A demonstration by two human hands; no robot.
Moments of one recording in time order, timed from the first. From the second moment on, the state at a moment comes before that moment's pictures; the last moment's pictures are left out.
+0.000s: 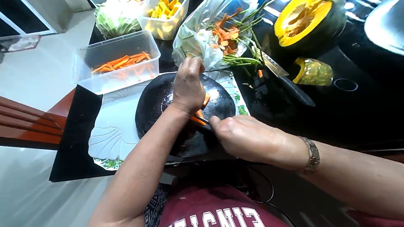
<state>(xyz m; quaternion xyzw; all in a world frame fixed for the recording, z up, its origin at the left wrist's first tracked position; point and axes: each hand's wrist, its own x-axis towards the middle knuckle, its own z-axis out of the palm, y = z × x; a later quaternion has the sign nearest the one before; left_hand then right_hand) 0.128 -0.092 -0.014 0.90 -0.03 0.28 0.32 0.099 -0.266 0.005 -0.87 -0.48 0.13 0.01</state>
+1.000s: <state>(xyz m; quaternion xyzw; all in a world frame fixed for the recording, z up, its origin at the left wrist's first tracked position) 0.045 -0.051 -0.032 0.93 -0.13 0.12 0.32 0.115 -0.288 0.012 -0.84 -0.37 0.28 0.27</state>
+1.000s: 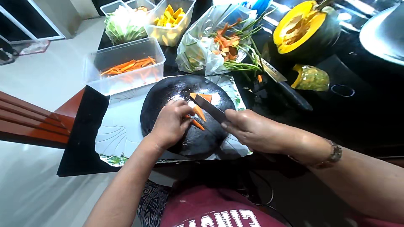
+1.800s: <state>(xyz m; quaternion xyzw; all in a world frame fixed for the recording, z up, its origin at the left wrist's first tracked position) 0.140 -0.112 0.008 0.90 -0.13 0.30 0.30 0.104 -0.265 0.007 -0.89 -0.36 0.25 0.09</state>
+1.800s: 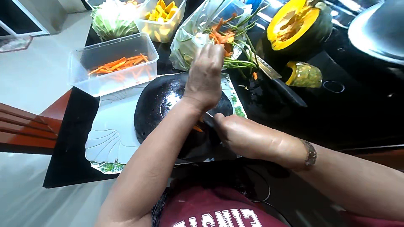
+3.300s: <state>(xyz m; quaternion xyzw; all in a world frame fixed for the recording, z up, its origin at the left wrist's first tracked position) 0.089 -0.066 -0.010 0.97 -0.19 -0.03 0.14 0.143 -0.349 -0.025 -0.84 -0.49 -0.13 0.19</state>
